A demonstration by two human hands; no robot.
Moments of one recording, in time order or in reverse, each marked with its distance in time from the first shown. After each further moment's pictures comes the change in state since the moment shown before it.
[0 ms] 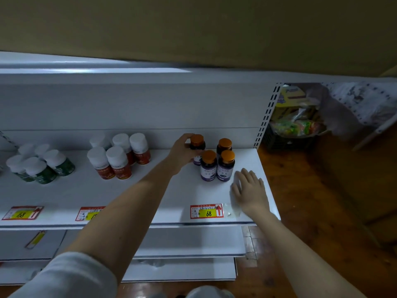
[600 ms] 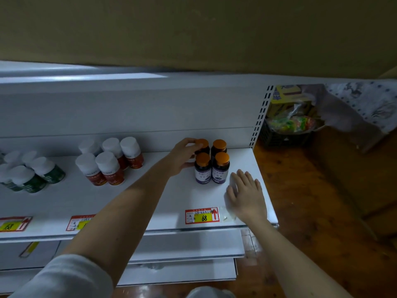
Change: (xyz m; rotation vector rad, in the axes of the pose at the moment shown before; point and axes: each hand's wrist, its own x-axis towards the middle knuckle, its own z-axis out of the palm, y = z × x) left_hand 0.021 0.000 0.013 -0.007 -0.078 -0.148; right_hand -0.001 0.003 0.011 0.015 0.065 0.014
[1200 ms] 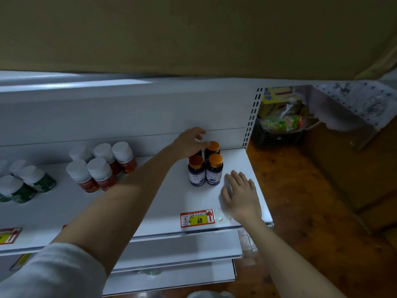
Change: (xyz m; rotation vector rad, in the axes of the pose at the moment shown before) left_hand 0.012 0.040 0.019 0.736 -0.065 0.325; right_hand -0.001 -0.002 -0.004 0.016 0.002 0.001
